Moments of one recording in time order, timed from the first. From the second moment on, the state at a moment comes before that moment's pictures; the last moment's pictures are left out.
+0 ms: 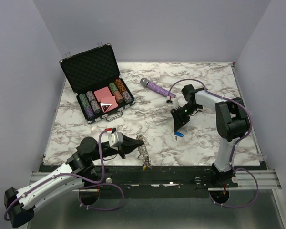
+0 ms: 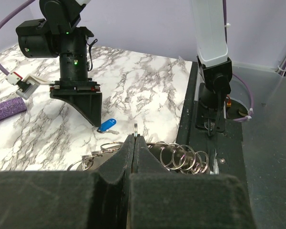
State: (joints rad) left arm -0.93 0.42 0.29 0.26 0.38 -0.09; right arm 0.30 1.95 1.28 -0.90 -0.65 -0.50
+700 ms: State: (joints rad) left arm -0.93 0.42 0.29 0.26 0.38 -0.09; right arm 0.31 1.95 1.28 -0.90 -0.65 -0.50
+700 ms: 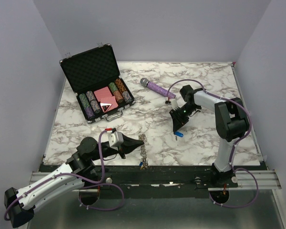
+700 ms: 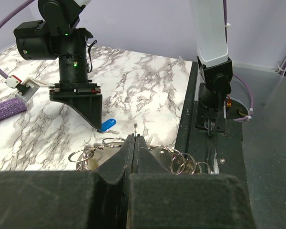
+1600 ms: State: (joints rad) left arm -0.93 0.42 0.29 0.26 0.38 -0.09; right arm 0.31 1.95 1.28 -0.90 -0.62 -0.48
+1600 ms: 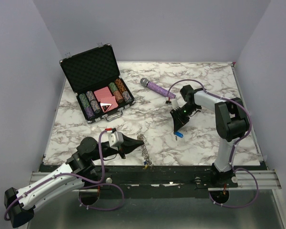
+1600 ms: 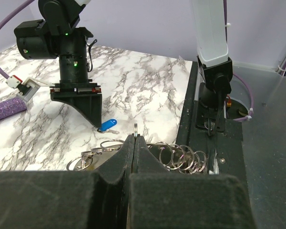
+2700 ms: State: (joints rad) left arm -0.93 0.42 0.29 0.24 0.38 -0.09; right arm 0.32 1.96 1.28 -0.91 -0.62 -0.49
